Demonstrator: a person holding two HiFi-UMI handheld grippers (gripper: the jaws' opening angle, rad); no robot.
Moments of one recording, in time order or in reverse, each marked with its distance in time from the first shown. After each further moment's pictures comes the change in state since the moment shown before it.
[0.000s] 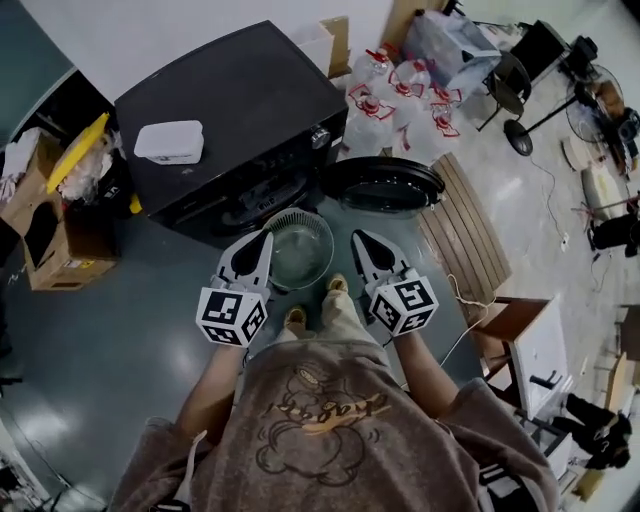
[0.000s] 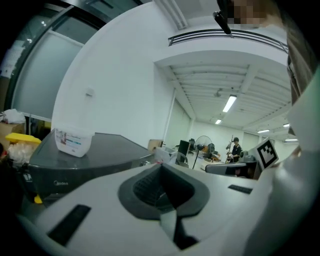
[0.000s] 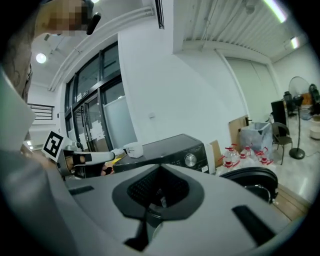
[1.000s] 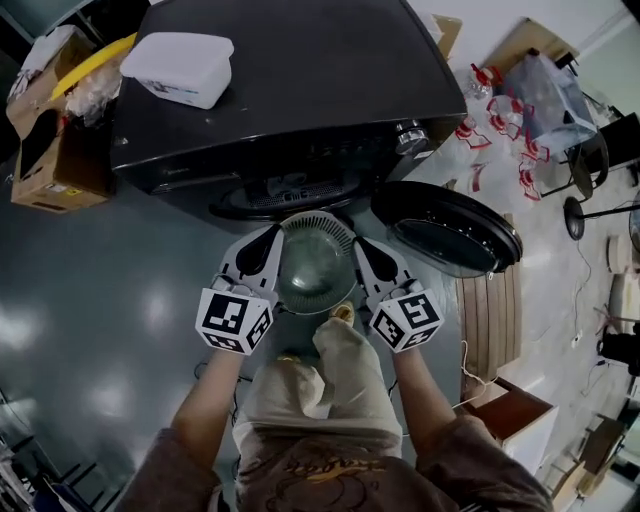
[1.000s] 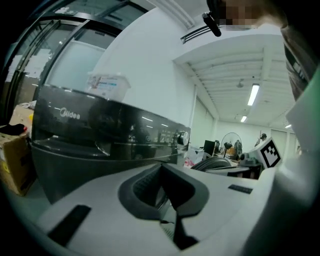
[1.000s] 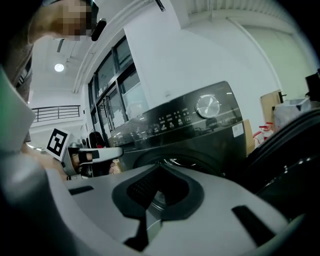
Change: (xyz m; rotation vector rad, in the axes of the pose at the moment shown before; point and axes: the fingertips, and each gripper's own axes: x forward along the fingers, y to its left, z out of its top) left arm 0.082 0.122 -0.166 -0.028 -0.071 0.275; right arm 0.181 -0.044 -0.166 -0.063 0.100 0.332
